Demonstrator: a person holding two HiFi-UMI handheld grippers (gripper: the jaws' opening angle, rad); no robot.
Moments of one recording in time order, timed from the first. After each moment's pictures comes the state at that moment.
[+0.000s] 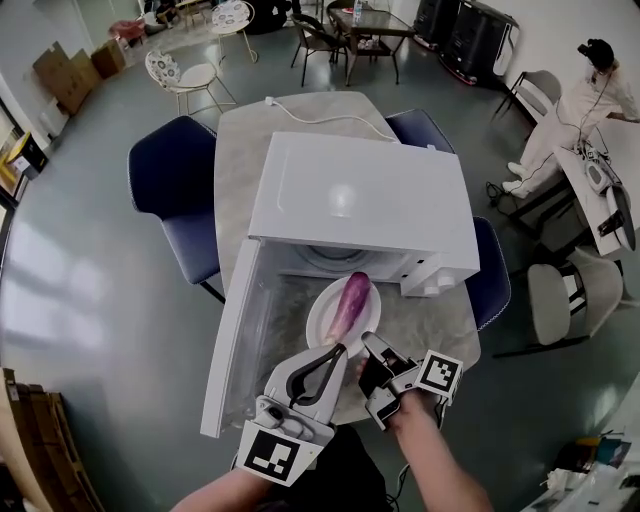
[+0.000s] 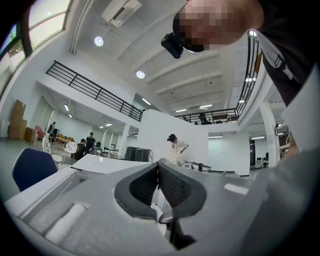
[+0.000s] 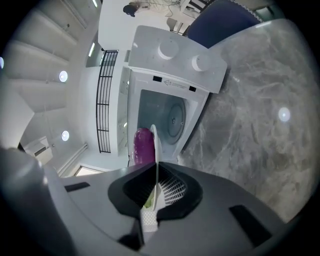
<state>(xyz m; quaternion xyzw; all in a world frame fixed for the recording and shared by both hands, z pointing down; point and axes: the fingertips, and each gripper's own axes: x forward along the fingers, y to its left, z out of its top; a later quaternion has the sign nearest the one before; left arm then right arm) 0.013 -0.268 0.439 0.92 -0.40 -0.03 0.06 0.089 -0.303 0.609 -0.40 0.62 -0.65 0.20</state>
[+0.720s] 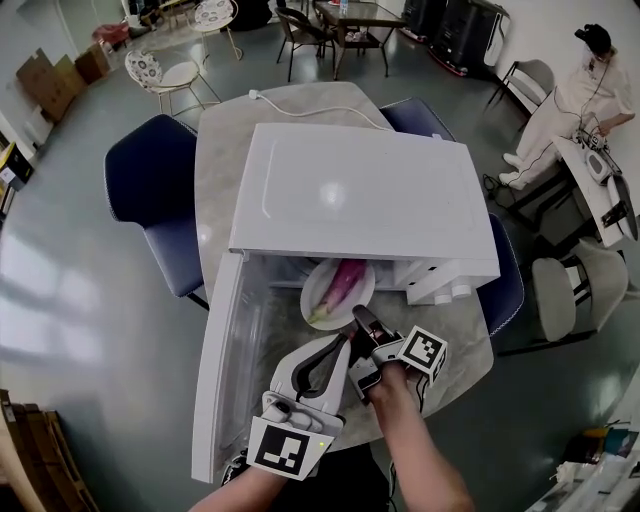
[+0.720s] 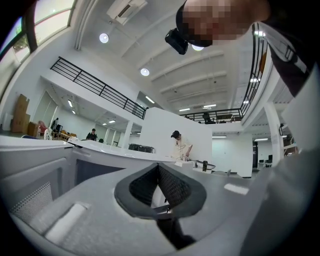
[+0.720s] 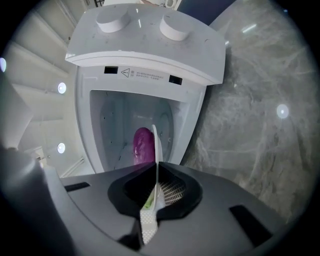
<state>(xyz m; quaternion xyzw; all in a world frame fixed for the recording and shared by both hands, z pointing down) 0.017 -0.330 0.508 0.91 -0.41 -0.04 0.07 0.082 -0.401 0.686 -0.44 0.57 -0.63 0.27</state>
